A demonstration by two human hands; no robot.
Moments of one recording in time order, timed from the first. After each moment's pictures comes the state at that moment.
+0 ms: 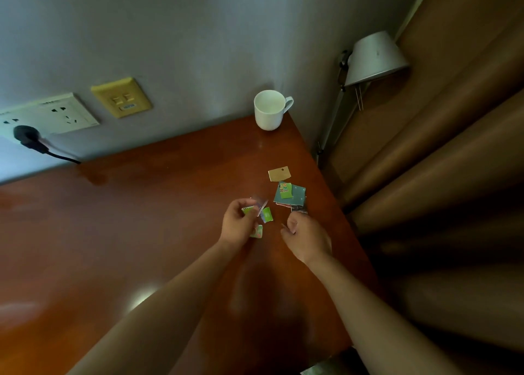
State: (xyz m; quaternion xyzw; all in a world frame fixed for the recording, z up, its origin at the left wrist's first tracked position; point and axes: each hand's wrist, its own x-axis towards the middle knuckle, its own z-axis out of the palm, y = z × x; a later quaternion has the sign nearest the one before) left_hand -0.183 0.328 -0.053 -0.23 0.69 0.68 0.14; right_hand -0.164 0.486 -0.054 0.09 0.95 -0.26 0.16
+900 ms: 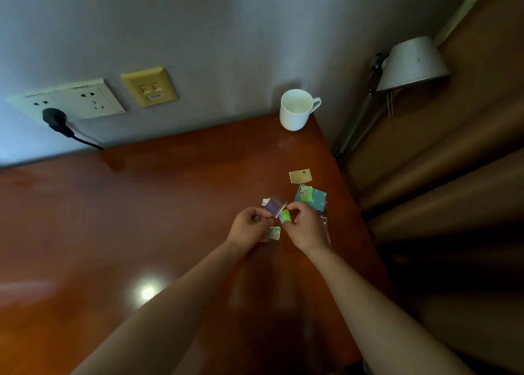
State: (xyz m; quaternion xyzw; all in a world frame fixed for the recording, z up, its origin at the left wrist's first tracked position) left_hand -0.182 0.304 -0.060 -0.22 0.70 0.64 0.22; right_hand -0.194 0.447 -0.061 0.12 0.91 -0.36 0.17
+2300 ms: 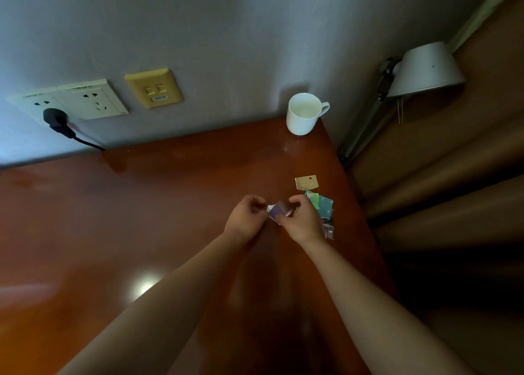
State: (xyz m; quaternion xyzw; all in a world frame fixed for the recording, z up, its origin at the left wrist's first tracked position) left_hand -0.217 0.286 -0.067 -0.20 0.78 0.56 0.20; right_hand -0.221 0.427 -0.052 0.16 0.88 -0.41 0.19
